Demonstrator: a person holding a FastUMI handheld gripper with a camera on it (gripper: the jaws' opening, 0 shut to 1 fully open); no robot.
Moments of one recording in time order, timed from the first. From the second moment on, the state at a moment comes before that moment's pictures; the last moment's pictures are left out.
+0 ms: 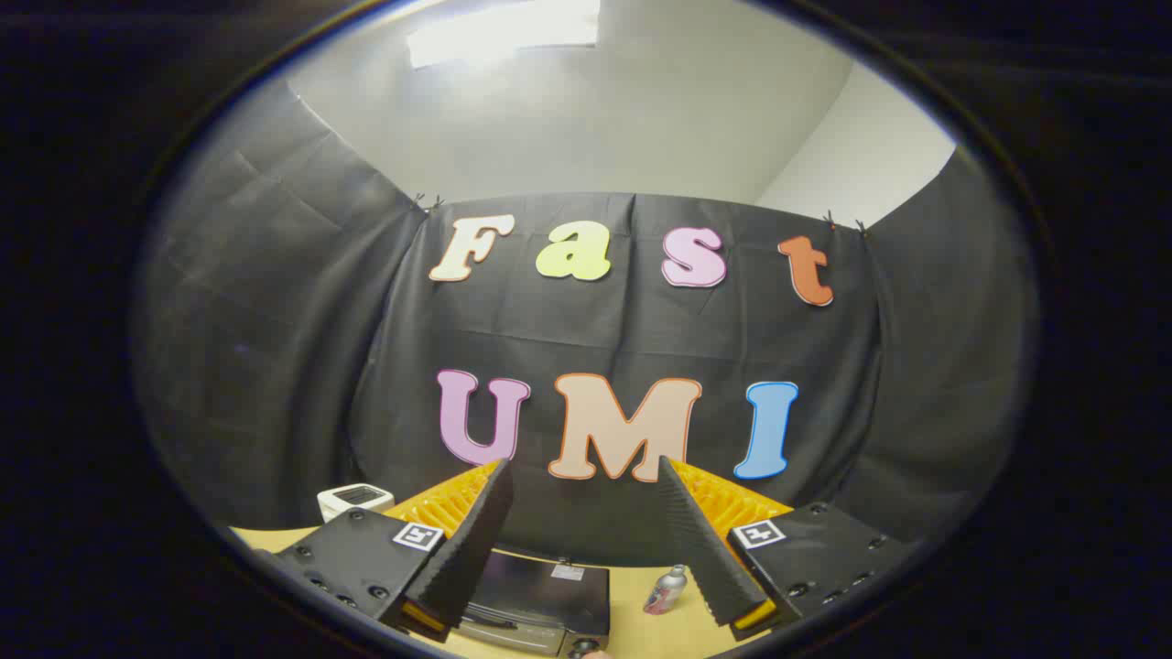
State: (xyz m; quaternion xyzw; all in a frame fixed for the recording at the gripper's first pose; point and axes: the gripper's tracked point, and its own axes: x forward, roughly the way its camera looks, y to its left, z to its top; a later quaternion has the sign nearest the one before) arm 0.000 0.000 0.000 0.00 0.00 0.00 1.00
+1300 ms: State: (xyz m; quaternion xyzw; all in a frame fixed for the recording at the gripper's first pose) arm 0.022 0.099 -0.175 0.04 0.11 0.06 0.99
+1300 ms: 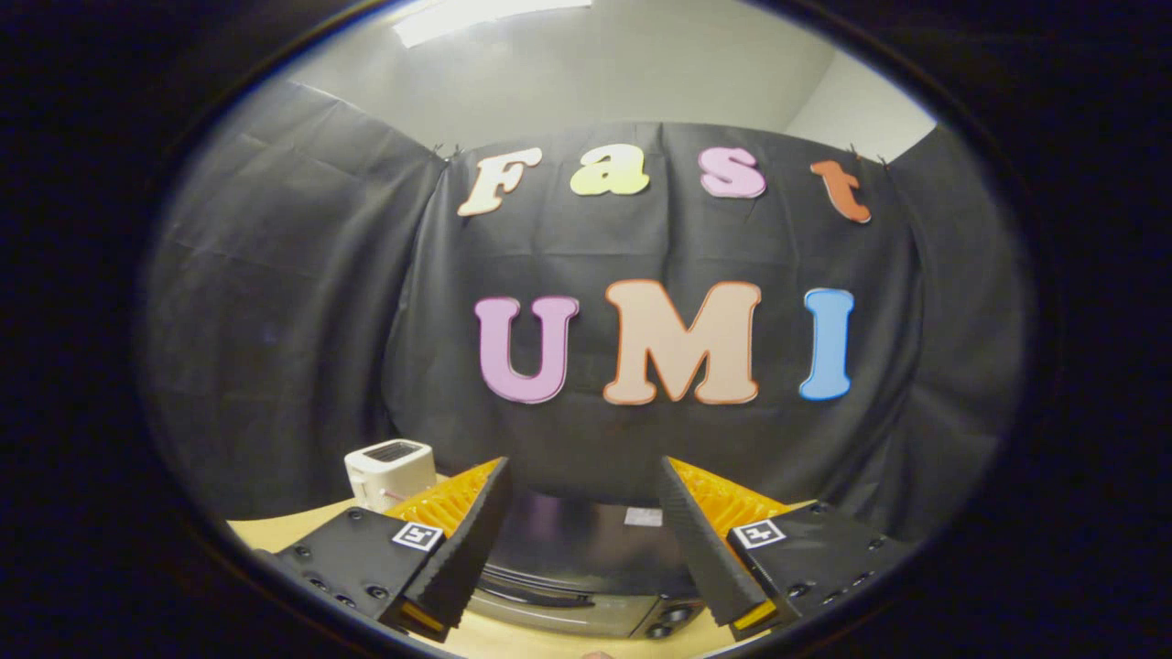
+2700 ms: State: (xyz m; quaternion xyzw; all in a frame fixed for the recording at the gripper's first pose) arm 0.025 0.173 -0.304 0.04 0.14 0.05 0.99
